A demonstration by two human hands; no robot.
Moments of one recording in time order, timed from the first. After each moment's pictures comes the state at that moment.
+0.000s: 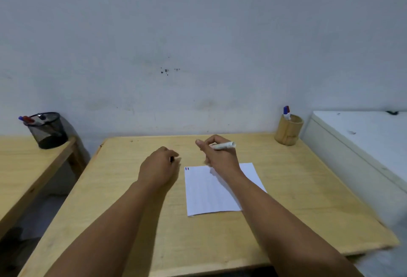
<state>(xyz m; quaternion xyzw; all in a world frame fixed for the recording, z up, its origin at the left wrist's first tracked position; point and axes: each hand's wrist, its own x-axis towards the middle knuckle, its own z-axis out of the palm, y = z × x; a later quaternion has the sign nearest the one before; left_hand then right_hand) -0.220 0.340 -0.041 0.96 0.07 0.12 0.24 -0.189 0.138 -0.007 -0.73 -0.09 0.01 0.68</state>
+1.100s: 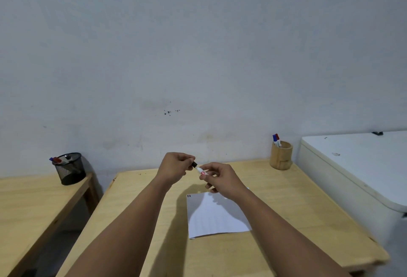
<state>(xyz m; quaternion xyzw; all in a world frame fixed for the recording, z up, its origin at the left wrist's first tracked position) -0.230 0.292 0.073 0.81 0.07 0.10 0.57 -0.202 0.105 0.029 -0.75 -0.18 0.09 0.63</state>
